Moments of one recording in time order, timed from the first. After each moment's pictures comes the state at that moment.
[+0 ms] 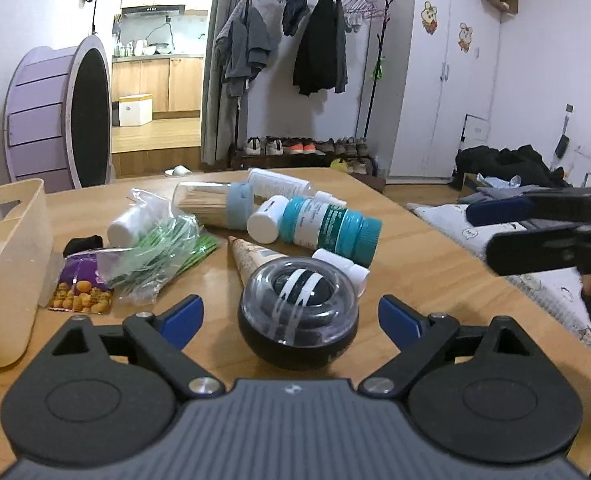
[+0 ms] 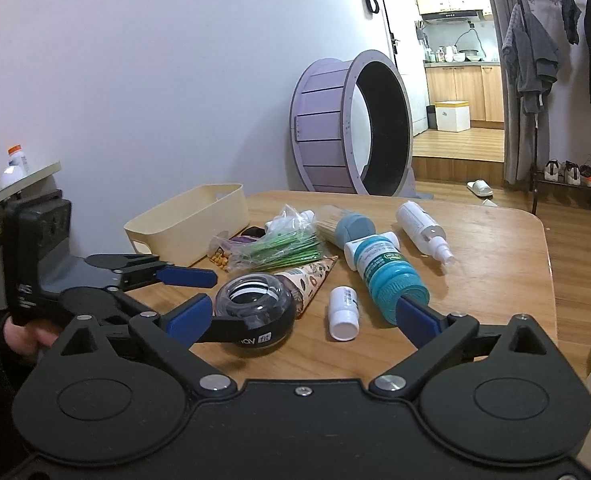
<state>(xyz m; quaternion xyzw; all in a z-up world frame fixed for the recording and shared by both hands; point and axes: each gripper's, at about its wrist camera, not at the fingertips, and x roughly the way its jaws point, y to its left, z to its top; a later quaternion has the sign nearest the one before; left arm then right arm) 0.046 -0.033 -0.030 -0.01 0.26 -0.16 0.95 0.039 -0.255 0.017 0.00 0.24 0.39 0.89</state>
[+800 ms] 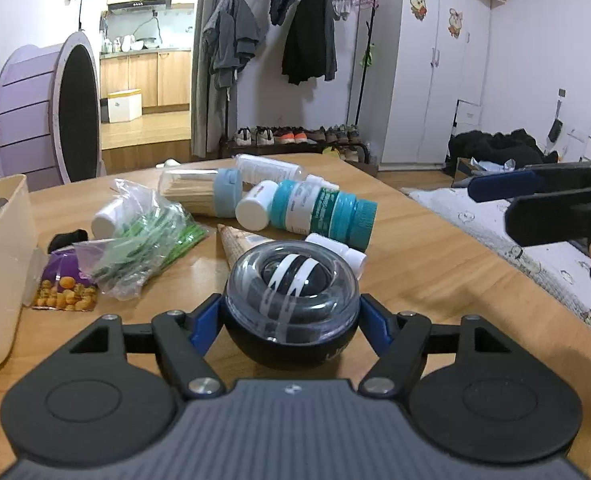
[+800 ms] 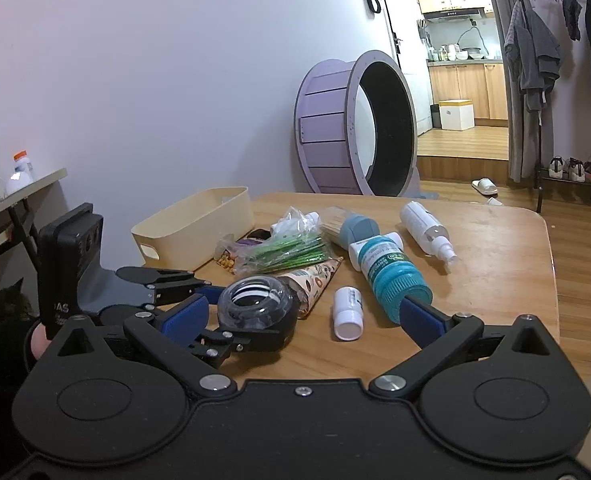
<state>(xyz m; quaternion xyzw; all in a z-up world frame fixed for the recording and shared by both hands) 0.041 -0.031 -0.030 0.00 0.26 -0.16 0.95 0.040 -0.257 0.020 0.01 0.24 0.40 0.88</state>
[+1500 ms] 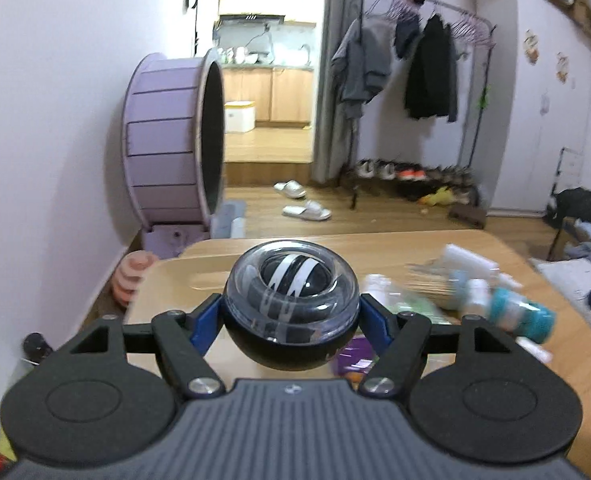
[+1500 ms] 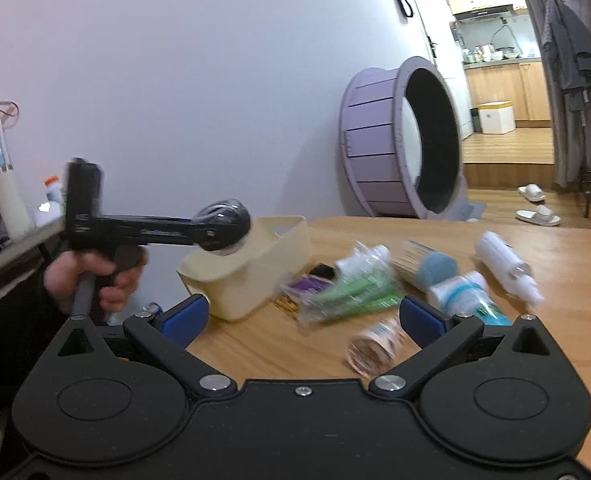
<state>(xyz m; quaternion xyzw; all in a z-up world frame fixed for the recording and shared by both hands) 0.091 0.143 0.053 -0.02 0.26 0.00 0.96 0.061 -0.193 0.041 0.05 0.23 0.46 0.86</state>
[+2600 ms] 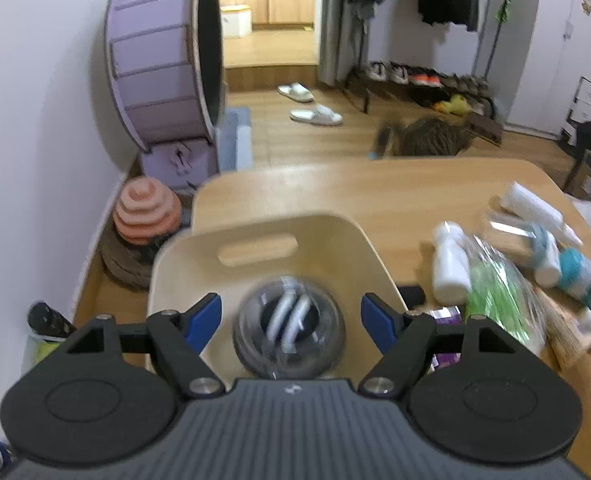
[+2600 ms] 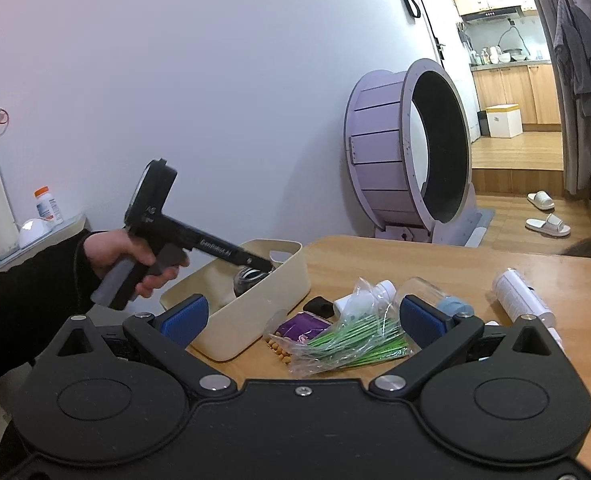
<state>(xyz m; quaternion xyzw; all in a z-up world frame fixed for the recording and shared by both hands) 0.159 0.179 0.032 0.01 0.41 -0.02 0.91 0.103 -0.163 0.049 0.05 0.22 0.46 0.86</state>
